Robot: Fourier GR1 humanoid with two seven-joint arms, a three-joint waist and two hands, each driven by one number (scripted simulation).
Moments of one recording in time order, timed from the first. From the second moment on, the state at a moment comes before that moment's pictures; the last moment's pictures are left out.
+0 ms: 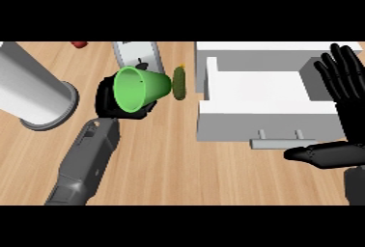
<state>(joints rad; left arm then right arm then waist) -0.72 0.06 0.26 -0.58 0.04 -0.12 -0.91 -0.23 -0.21 -0.16 -1.86 -0.12 0.21 0.10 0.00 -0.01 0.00</state>
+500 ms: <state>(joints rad) -0.93 0.01 0.09 -0.83 0.11 0.05 -0.51 -0.24 -0.22 -0.17 -1.85 -0.11 0.20 0.09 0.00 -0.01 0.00</state>
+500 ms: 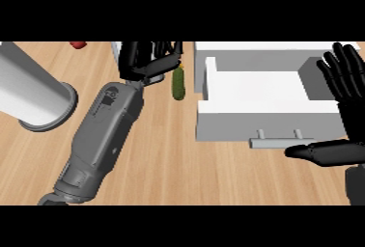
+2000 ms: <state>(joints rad) -1.30 0.00 -0.33 -0.31 0.32 0.28 -0.22 -0.39 -0.20 -0.11 -1.76 -0.13 0.25 0.06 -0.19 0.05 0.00</state>
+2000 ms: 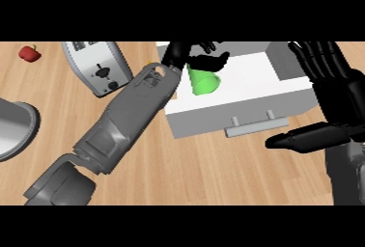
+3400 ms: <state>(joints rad) -1.21 0.00 -0.25 -0.40 0.66 0.27 -0.55 -0.29 -0.36 0.28 -1.68 0.23 0.50 0.09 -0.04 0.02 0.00</state>
